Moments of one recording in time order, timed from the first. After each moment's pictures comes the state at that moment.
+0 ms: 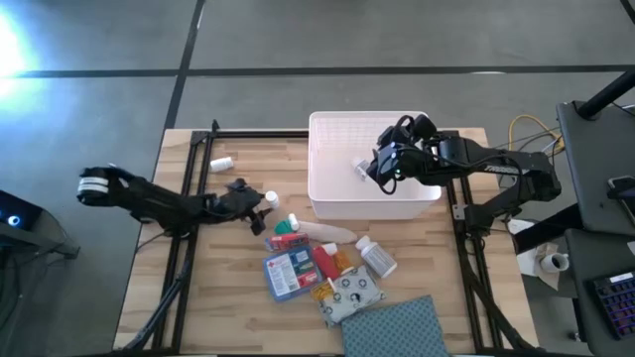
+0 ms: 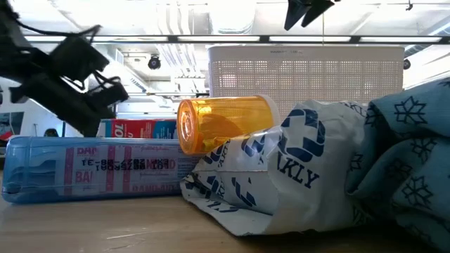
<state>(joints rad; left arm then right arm) 0.10 1.22 0.13 0.49 -0.36 -0.18 -0.02 1.43 1.60 -1.17 0.86 0.39</state>
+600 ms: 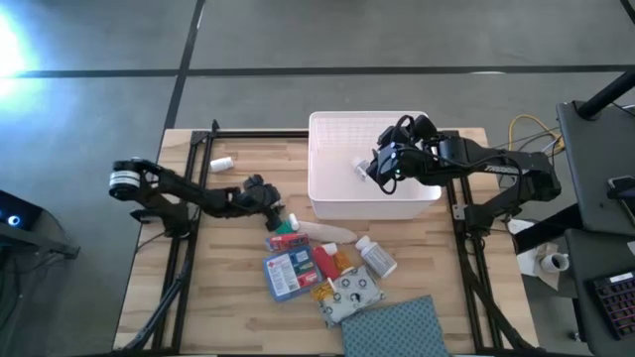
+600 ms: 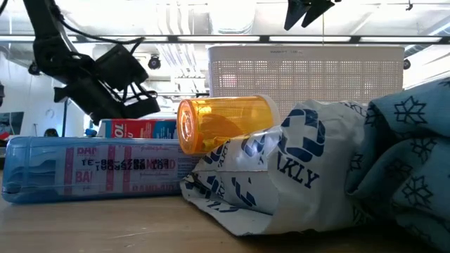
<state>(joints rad) 0.17 1.48 0.36 0.34 -0.30 -0.12 -0.02 1.43 1.60 -1.17 0.86 0.40</state>
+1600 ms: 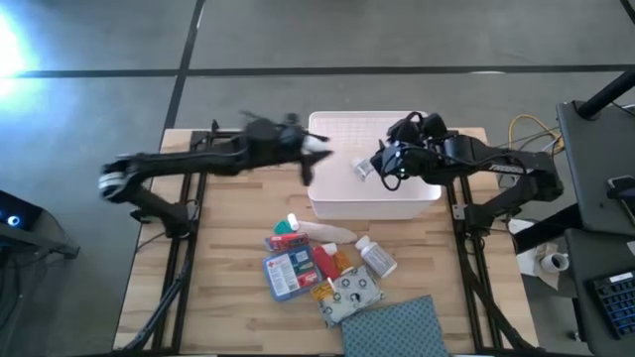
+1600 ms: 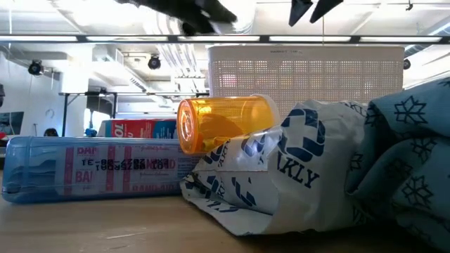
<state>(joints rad) 0.28 1.43 1.20 0.11 0.00 0.02 -0.03 1.40 1.61 -1.23 0.97 0.56</state>
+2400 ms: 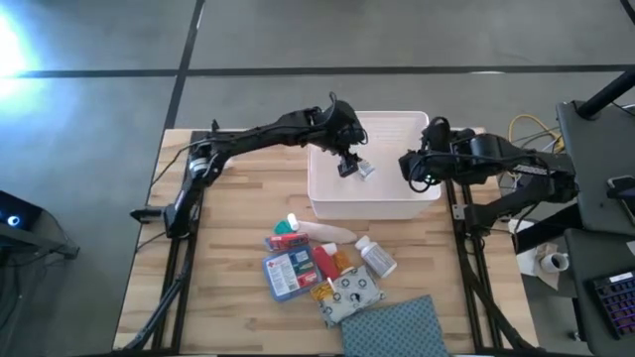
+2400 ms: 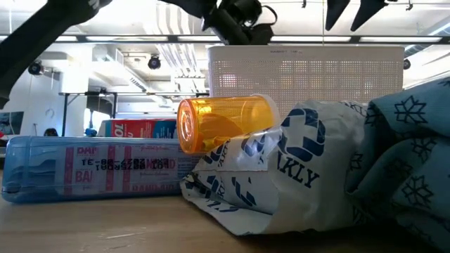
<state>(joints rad) 0.35 2.09 2.12 -0.75 0.07 0.14 -0.01 1.27 1.53 -1.56 0.81 1.02</state>
